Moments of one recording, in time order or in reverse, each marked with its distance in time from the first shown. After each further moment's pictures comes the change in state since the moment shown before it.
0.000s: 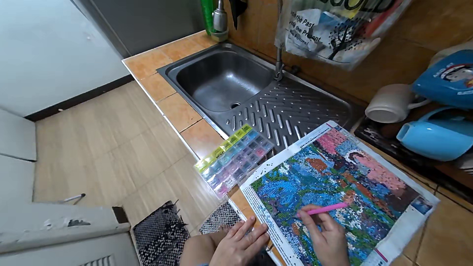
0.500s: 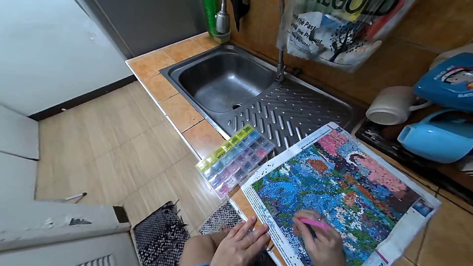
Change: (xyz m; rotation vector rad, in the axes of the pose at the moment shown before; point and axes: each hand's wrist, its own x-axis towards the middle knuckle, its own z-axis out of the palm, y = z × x) left_hand 0.001 0.001 0.000 -0.015 0.015 -0.003; right_hand -0.001 0.002 0.003 -0.210 -0.047 -0.346
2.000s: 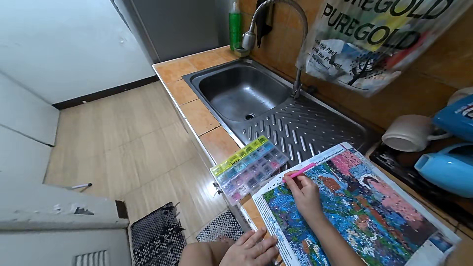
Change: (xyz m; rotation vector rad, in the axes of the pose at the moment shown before) left_hand 0.002 0.000 -0.004 -0.111 -0.017 -0.021; right_hand 0.106 0.014 0.056 0.196 -0.107 0.293
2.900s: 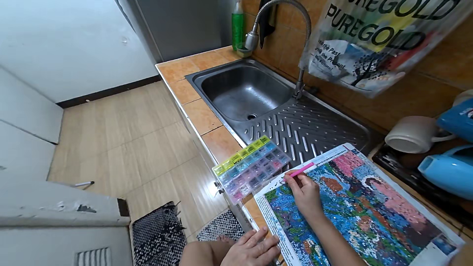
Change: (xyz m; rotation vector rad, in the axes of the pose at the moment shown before) left_hand -0.001 0.000 0.002 -0.003 0.011 -0.001; right_hand 0.003 0.003 0.005 -0.050 0.023 -0.057
